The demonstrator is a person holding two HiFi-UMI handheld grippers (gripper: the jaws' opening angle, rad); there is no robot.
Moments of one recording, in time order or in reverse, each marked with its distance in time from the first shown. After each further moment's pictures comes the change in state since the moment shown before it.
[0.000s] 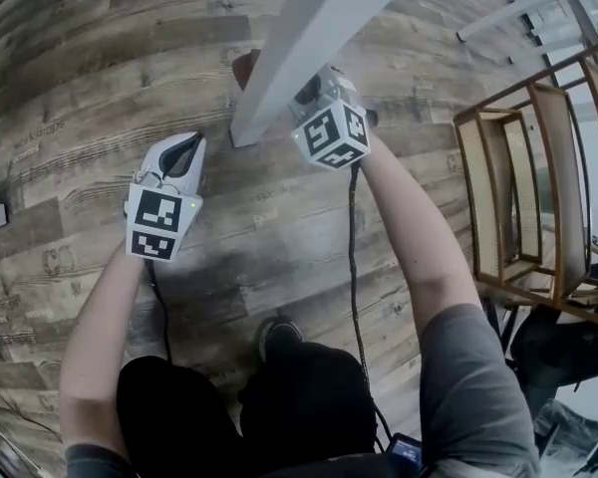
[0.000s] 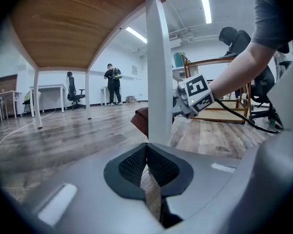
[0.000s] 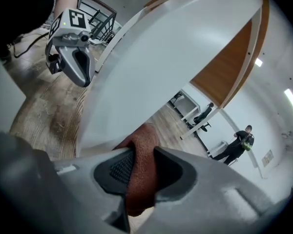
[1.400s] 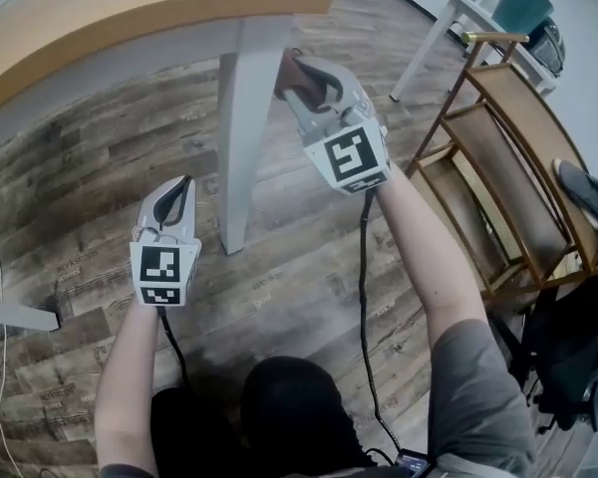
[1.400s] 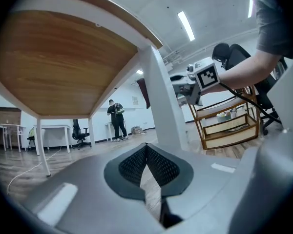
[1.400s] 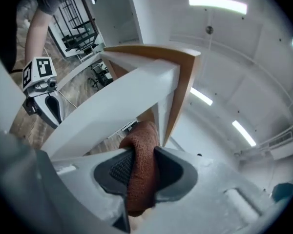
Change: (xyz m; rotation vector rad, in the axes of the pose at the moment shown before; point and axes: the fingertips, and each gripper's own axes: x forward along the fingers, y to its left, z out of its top) left arm -0.050 0.024 0.234 0.153 -0.334 0.096; right arm -0.213 -0.262 0.182 0.002 -0.326 -0.496
